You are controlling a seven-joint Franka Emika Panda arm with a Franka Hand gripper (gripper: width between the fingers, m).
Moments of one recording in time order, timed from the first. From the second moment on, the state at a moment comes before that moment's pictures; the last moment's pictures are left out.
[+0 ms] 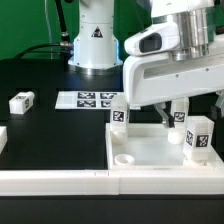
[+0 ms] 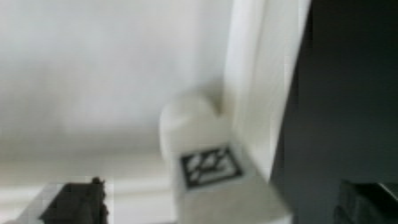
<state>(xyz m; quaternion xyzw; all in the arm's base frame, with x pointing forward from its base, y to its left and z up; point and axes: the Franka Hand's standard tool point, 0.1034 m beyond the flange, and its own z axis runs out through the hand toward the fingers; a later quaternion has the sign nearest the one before) 0.649 0.102 0.089 -0.99 -0.01 -0.04 0.10</state>
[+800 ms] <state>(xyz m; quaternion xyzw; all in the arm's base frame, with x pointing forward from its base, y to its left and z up) 0.669 0.087 0.090 -1.00 0.00 0.00 0.05</state>
